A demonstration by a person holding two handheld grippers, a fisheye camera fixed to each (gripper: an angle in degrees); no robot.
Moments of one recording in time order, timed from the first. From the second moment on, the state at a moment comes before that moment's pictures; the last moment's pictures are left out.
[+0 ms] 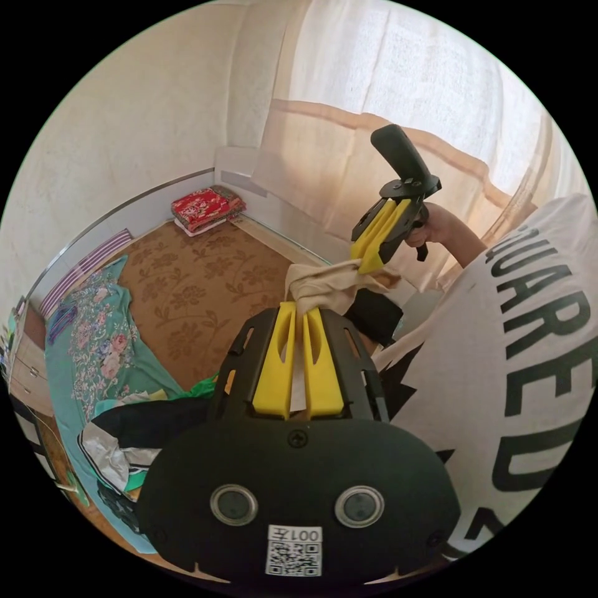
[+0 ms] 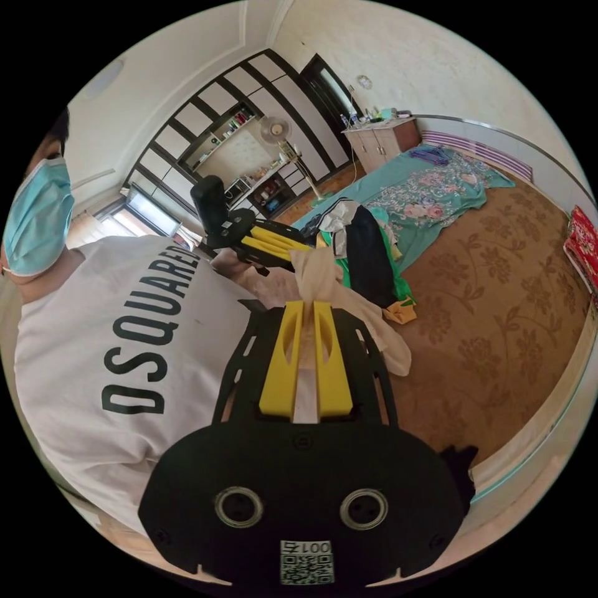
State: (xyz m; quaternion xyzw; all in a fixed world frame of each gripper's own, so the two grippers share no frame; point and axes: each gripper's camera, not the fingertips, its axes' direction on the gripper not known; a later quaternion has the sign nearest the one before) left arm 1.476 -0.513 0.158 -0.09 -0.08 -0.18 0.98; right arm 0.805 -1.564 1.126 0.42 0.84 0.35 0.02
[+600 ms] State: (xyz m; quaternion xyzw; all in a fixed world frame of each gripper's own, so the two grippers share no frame) left arm 1.445 -0.526 0.165 -0.11 -0.07 -0.15 0.98; right arm 0.812 -1.581 1.166 0.45 0.83 0.33 0.00
